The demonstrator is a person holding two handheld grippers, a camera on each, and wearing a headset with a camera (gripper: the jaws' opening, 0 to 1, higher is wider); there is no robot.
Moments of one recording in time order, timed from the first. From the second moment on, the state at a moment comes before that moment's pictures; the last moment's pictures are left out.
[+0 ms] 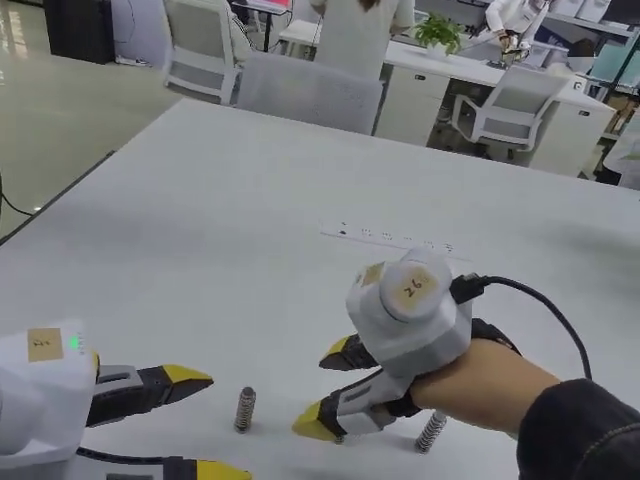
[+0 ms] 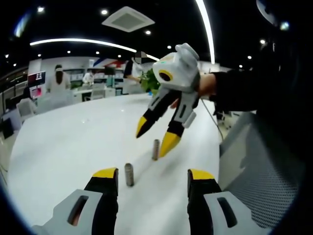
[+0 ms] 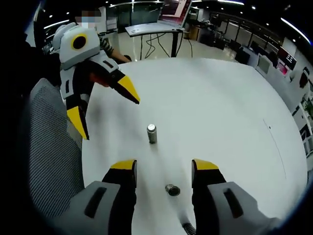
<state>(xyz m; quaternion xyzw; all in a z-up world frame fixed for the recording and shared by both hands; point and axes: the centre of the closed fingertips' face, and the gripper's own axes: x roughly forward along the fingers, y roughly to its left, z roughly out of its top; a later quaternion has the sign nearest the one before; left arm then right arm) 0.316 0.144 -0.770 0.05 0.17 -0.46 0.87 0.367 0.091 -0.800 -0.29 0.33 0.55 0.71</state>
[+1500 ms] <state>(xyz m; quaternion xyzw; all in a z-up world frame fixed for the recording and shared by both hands) 0.319 0.139 -0.772 0.05 0.17 -0.47 0.87 0.329 0.010 -0.781 -0.17 0.30 0.52 0.79</state>
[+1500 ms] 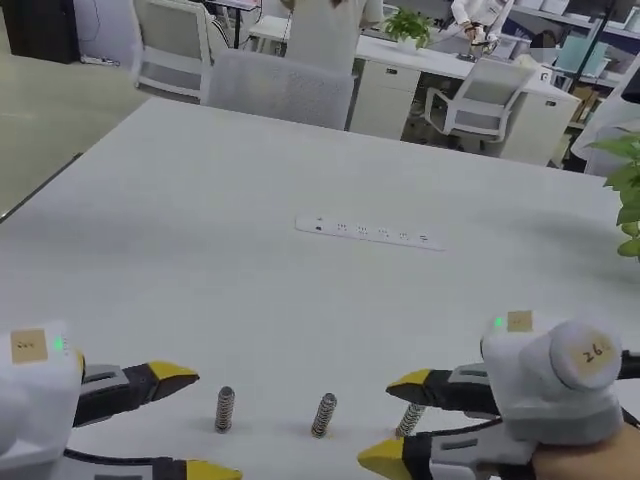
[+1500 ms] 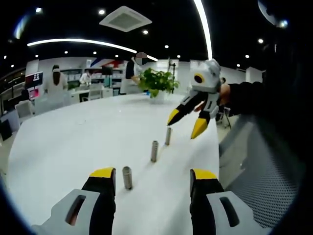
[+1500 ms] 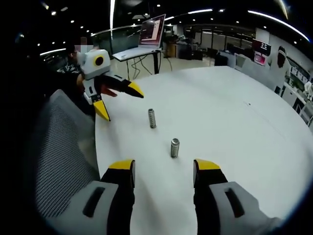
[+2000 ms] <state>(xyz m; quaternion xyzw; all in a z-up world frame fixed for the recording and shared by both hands) 0.316 0.143 -0.776 0.05 0.17 -0.46 0.87 0.320 -0.037 -0.792 -0.13 0.31 0.48 0.81</state>
